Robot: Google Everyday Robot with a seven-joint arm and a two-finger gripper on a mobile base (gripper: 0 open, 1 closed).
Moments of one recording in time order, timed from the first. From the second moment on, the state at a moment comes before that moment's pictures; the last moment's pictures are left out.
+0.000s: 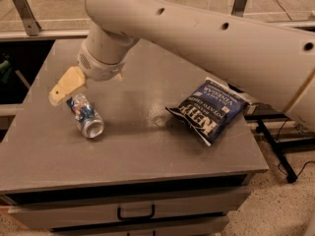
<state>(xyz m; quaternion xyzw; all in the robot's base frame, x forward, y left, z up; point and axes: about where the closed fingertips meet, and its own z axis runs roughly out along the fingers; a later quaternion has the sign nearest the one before) 0.560 0.163 0.878 -0.38 0.89 0.18 0.20</state>
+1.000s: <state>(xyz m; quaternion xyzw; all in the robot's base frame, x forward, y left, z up) 0.562 0.175 0.832 -0.35 0.92 0.10 0.16</state>
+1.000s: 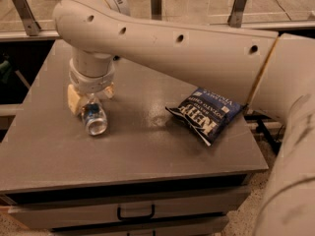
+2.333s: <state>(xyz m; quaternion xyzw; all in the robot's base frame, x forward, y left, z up) 0.645 0.156 0.962 -0.42 0.83 0.13 0.35</state>
